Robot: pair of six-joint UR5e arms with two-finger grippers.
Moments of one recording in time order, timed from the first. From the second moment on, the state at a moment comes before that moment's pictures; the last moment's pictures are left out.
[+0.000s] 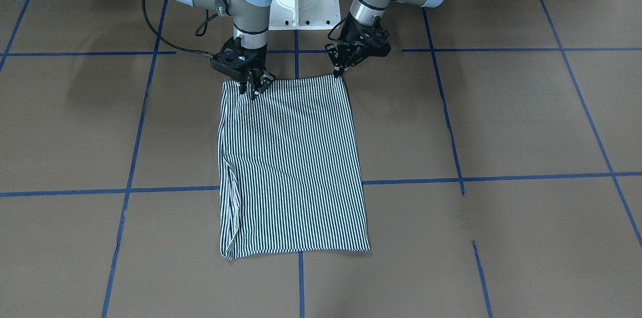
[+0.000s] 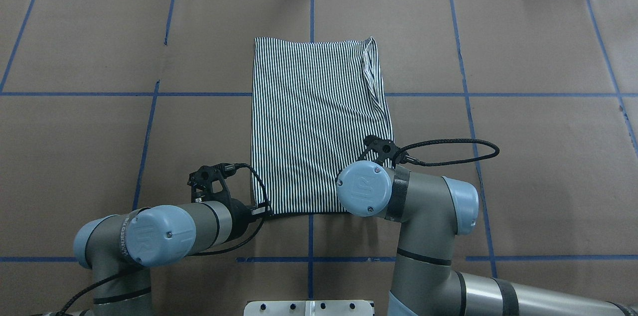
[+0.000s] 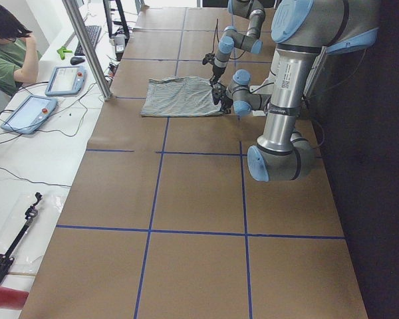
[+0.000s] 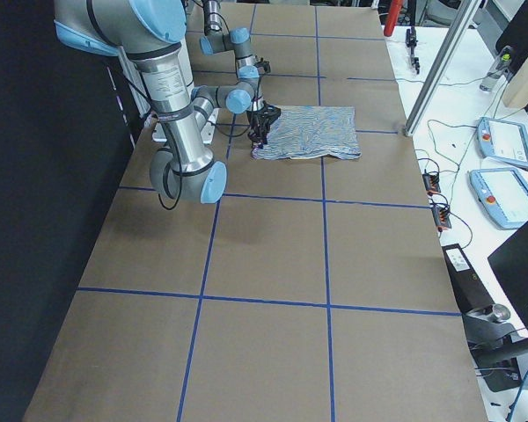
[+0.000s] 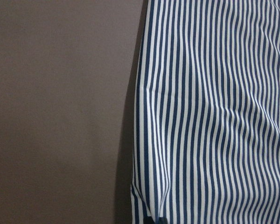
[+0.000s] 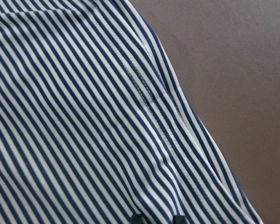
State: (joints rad) left arm -0.23 -1.91 -1.84 -2.09 -1.52 -1.67; right arm 0.30 -1.01 1.76 -1.69 1.56 1.86
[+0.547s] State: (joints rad) left arm -0.23 -1.92 -1.84 -2.09 -1.52 -1.67; right arm 0.31 -1.00 1.76 -1.69 1.56 1.86
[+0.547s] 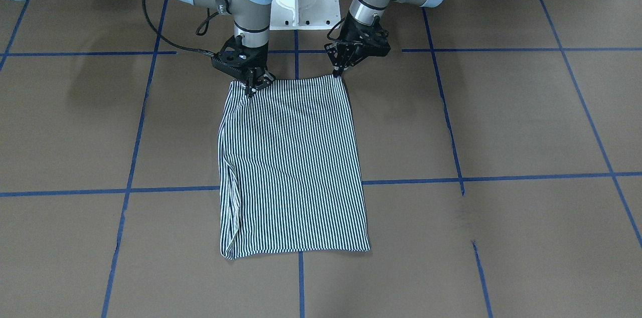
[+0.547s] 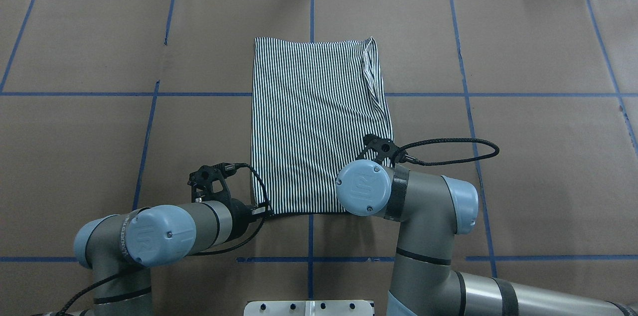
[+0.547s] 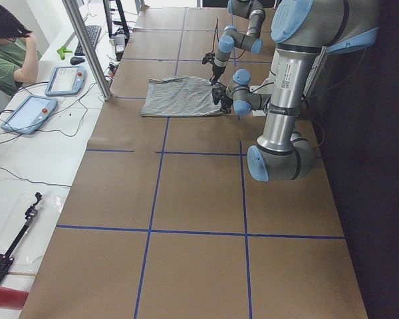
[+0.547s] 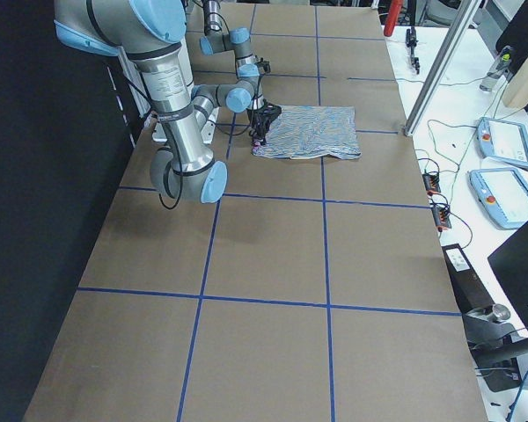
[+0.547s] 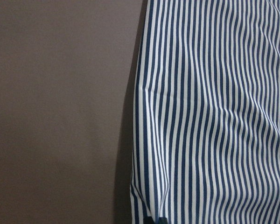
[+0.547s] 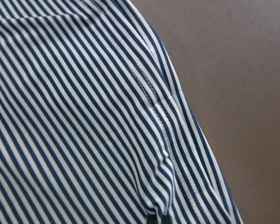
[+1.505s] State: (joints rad) left arm -0.23 -1.92 -1.84 -2.09 -1.52 -1.67; right arm 0.31 -1.01 1.76 -1.69 1.56 1.86
